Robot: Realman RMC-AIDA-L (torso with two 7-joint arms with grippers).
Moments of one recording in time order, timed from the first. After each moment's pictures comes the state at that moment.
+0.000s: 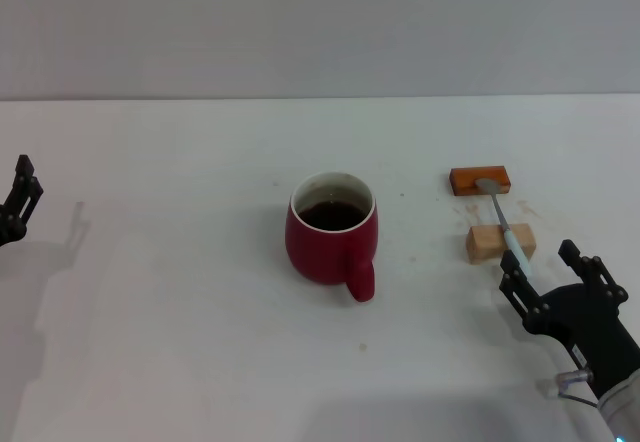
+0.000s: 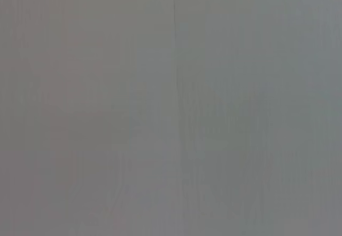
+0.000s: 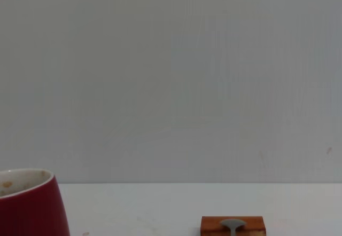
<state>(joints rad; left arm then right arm) -0.26 -2.07 -0.94 -0.23 2.29 1.23 -0.02 0.35 2.09 -0.10 0.44 -1.43 -1.24 -0.10</state>
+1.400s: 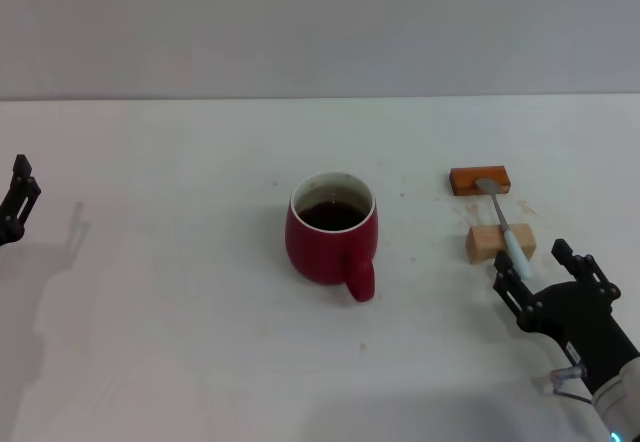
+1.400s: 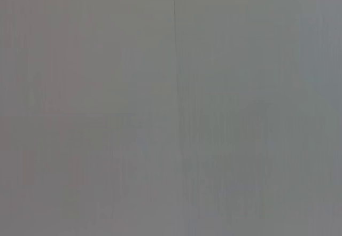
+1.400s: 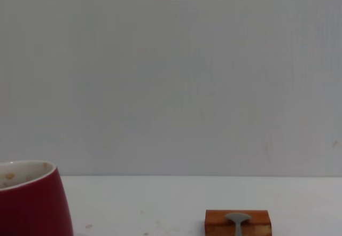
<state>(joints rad) -0.26 -2.07 -0.94 -0.24 2.29 1.25 -0.02 0.36 2.09 -0.10 0.44 -1.43 -1.21 -0.10</state>
